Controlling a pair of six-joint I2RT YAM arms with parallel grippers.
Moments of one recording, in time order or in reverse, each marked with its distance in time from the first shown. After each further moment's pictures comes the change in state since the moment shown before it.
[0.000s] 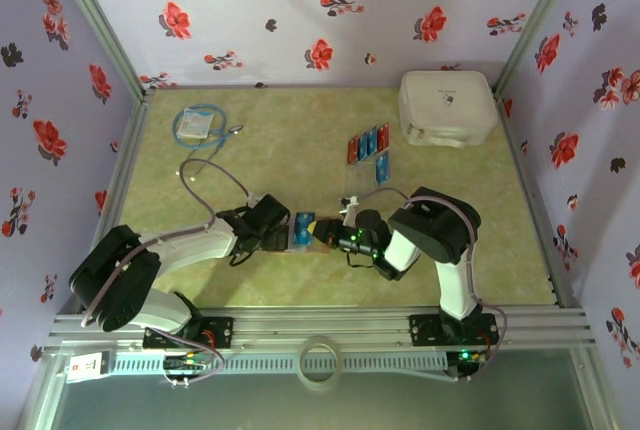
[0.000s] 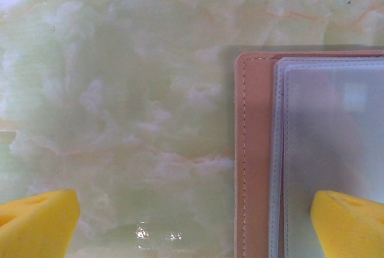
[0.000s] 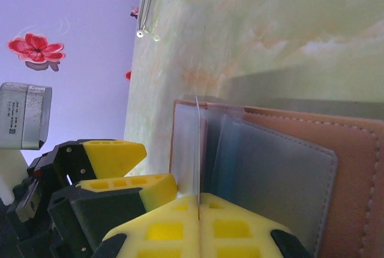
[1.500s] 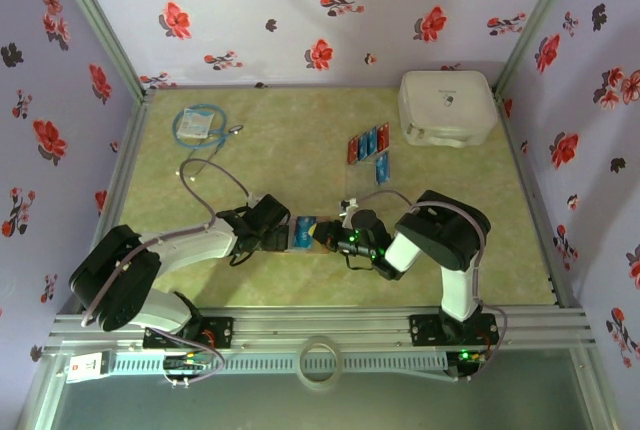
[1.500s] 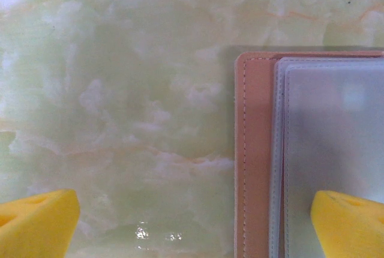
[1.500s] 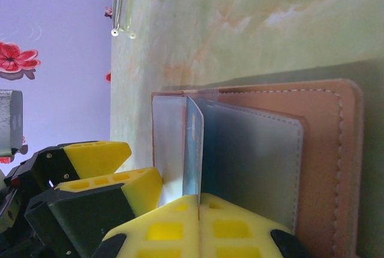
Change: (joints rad) left arm 0.000 0.002 0.000 0.002 0.000 0.000; right arm 0.024 -0.072 0.007 -0.172 0.044 0.048
